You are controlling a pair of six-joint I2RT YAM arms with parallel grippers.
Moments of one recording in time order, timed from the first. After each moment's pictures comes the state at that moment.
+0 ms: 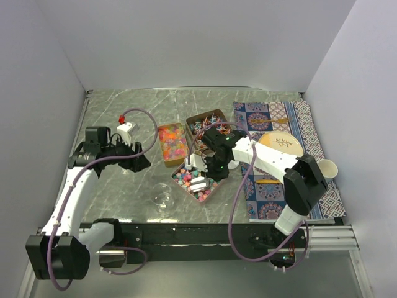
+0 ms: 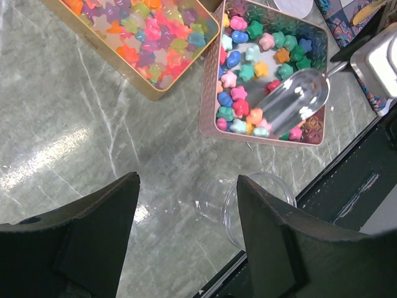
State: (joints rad) left arm -0.01 1.03 0.89 -0.69 0.68 0.18; right arm 0.75 1.66 1.26 -0.98 -0.28 -0.91
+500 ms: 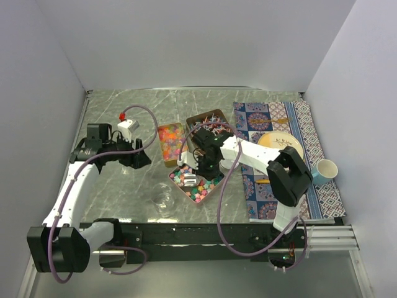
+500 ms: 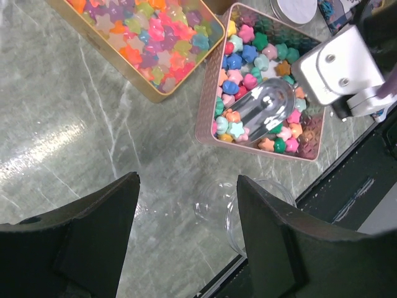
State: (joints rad) left arm -0.01 1.08 0.90 -0.67 0.68 0.16; right arm 0.77 1.81 1.32 -0.88 -0.28 -0.78
